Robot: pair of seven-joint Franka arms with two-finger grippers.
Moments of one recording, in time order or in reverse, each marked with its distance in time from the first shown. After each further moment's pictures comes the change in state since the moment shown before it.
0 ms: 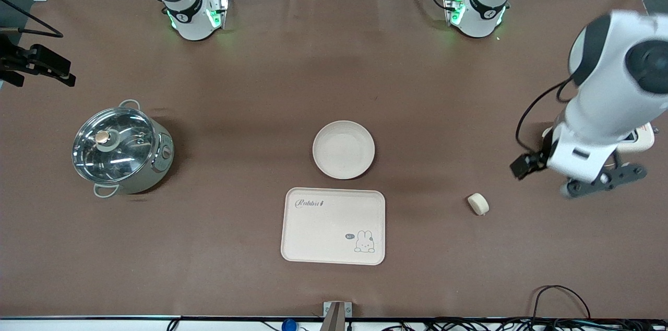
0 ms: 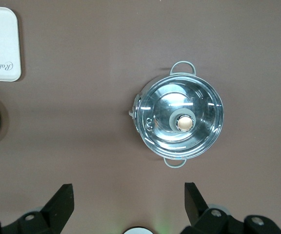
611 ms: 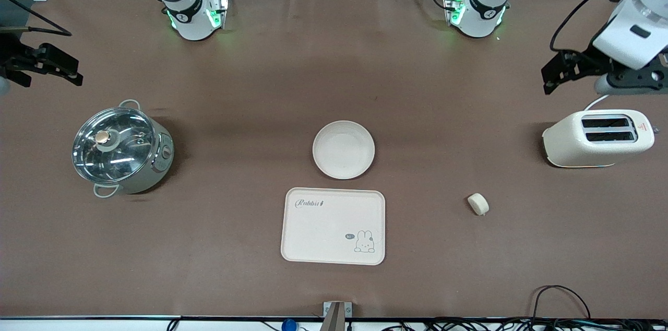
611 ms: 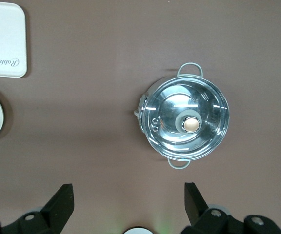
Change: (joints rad) left arm -0.125 -0.350 0.243 -0.178 -0.238 -0.178 0.375; right arm 0.040 0.000 0.001 0.001 0.000 0.000 0.002
